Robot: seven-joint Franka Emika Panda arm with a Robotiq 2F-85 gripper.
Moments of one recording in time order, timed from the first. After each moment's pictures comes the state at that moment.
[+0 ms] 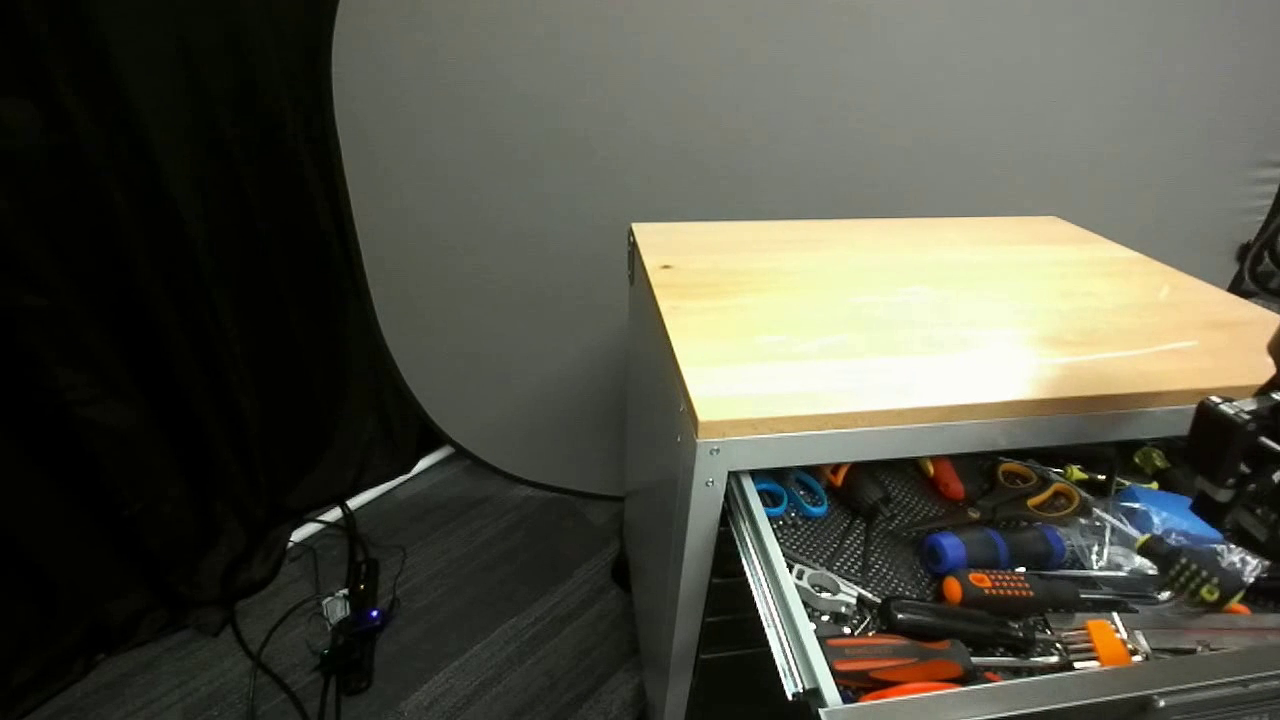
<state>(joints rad) 0.13 0.17 0.00 -2.41 -0.13 2.50 0.29</state>
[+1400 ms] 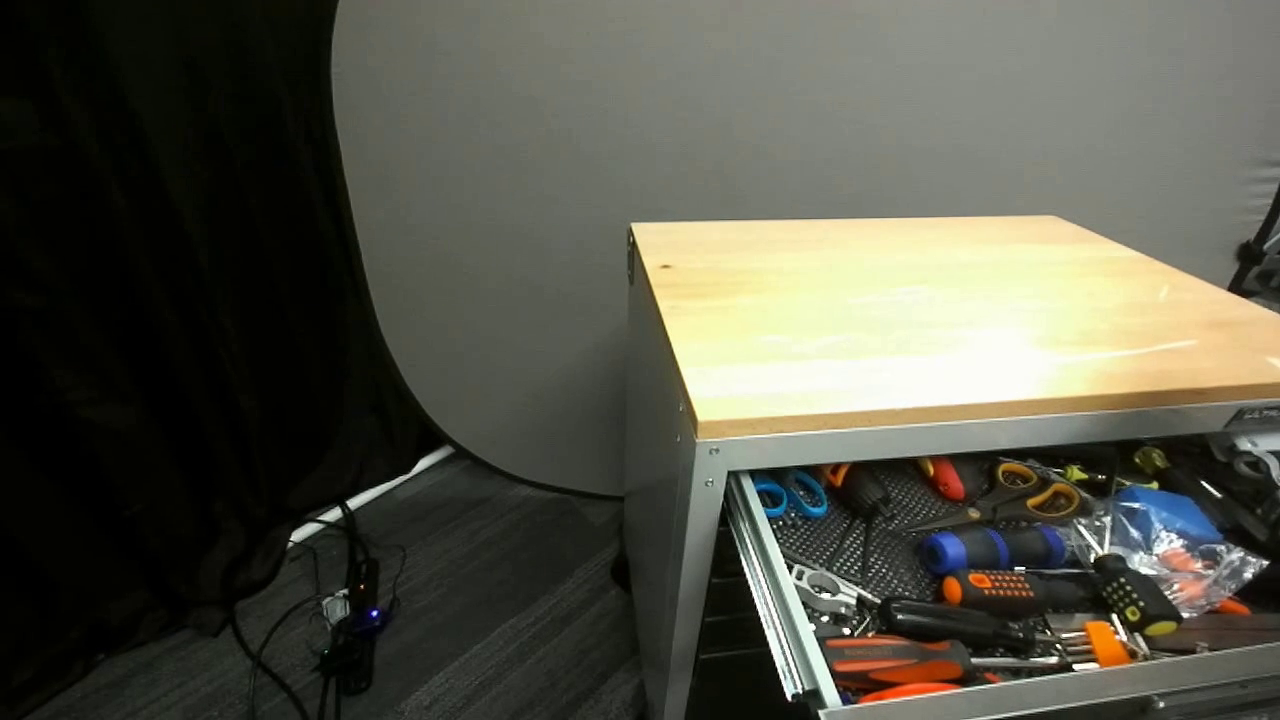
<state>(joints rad) 0.00 0.23 -0.04 -2.49 -0.11 2.25 0.19</state>
